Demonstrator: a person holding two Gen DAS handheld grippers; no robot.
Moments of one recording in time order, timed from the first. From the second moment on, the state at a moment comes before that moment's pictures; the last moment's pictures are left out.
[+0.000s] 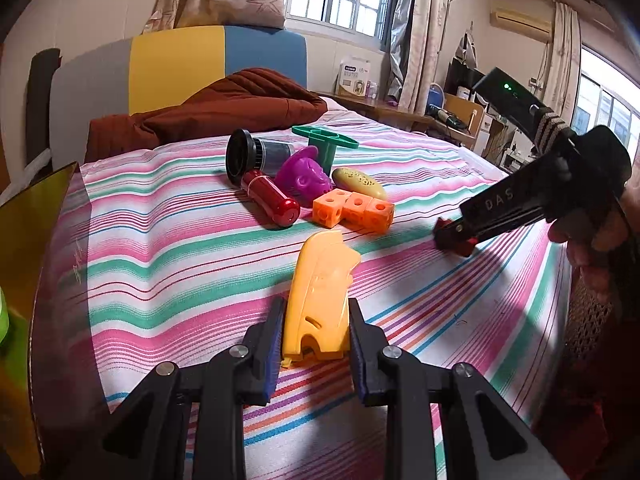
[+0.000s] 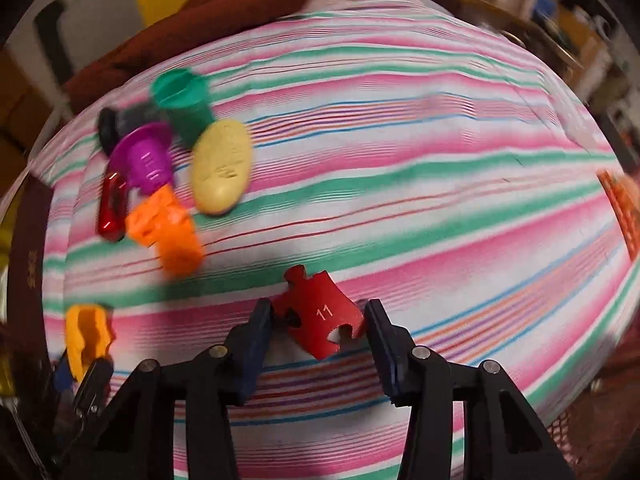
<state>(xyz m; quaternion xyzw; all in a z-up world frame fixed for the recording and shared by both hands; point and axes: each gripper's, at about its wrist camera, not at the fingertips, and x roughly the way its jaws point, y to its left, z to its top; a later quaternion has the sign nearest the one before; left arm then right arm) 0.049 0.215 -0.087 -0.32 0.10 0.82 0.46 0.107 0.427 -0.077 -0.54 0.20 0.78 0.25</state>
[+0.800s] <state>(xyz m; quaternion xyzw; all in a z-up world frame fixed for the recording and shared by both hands) 0.047 0.240 -0.080 -0.35 0.15 0.81 0.45 0.096 0.419 -0.078 -0.52 0.20 0.81 0.20</state>
